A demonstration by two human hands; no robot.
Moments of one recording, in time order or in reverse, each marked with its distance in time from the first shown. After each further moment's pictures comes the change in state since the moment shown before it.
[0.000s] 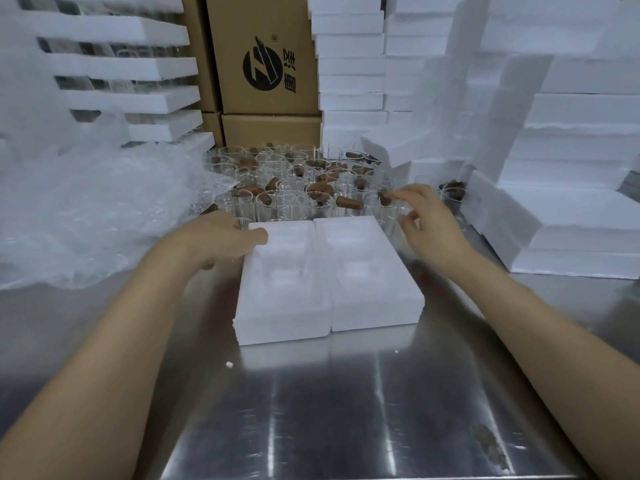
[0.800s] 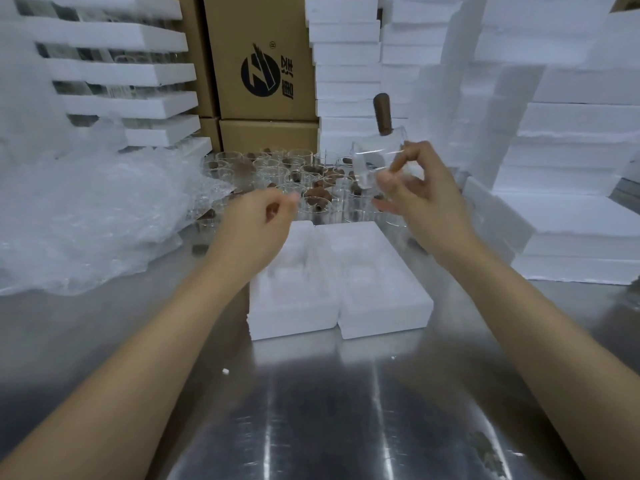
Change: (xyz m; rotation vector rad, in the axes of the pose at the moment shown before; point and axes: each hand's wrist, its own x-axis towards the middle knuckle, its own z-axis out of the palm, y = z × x) left_hand 0.003 0.026 0.038 -0.260 0.493 0.571; right_hand -0.003 -0.063 -0.029 0.685 0.165 -0.118
